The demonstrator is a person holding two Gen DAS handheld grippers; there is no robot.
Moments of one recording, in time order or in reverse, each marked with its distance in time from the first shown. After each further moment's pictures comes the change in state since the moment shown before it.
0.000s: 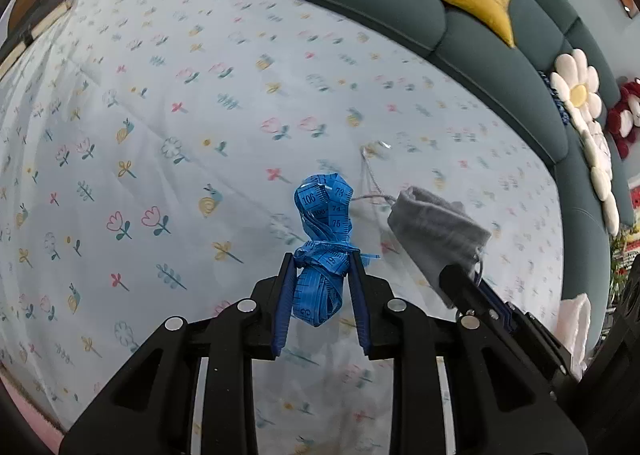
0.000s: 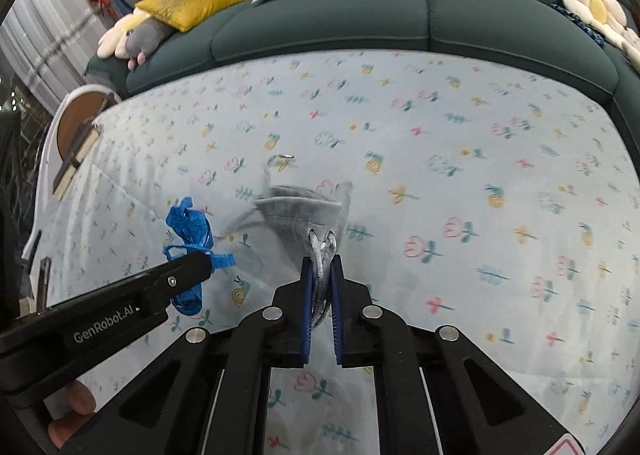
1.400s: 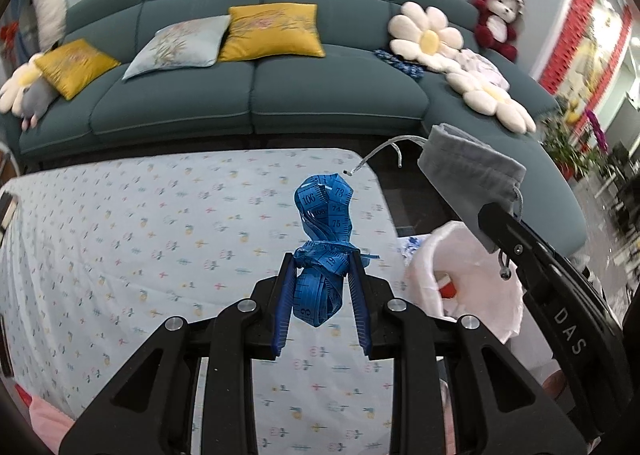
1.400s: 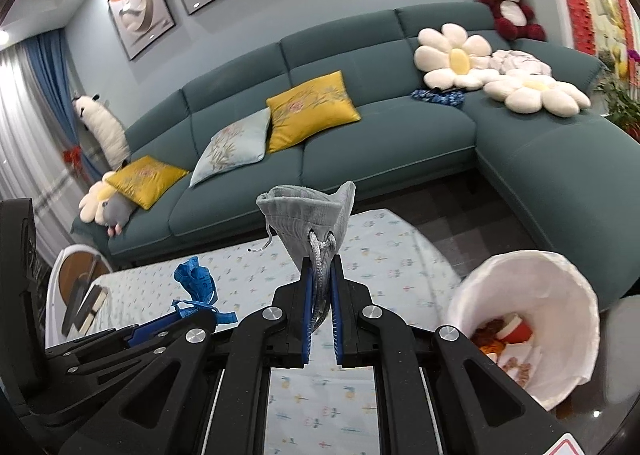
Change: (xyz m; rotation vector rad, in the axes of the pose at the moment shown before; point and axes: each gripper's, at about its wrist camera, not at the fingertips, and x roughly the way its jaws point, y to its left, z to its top) left arm -0.153 -0.266 -0.109 0.506 -0.216 -0.116; right arm -0.292 -0.190 -0.042 0.274 -0.492 -0.106
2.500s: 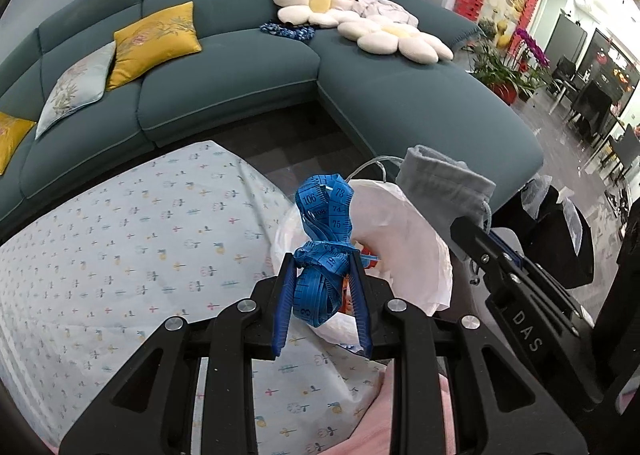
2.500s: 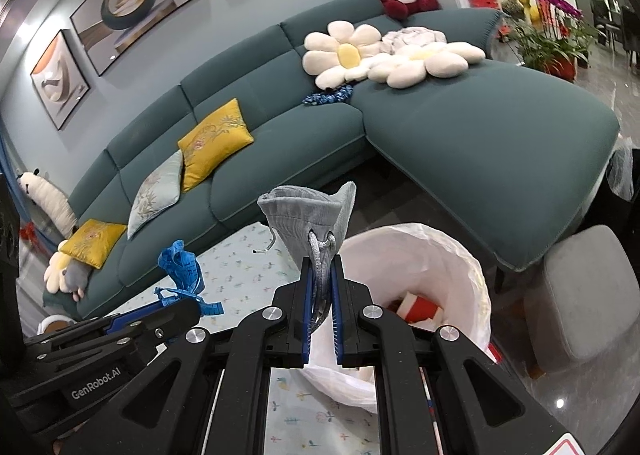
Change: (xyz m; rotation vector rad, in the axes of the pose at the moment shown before) left arm 0.044 -0.181 -0.022 0.272 0.090 -0.145; right arm -0.043 -0.180 -0.030 0.254 -0.035 -0.169
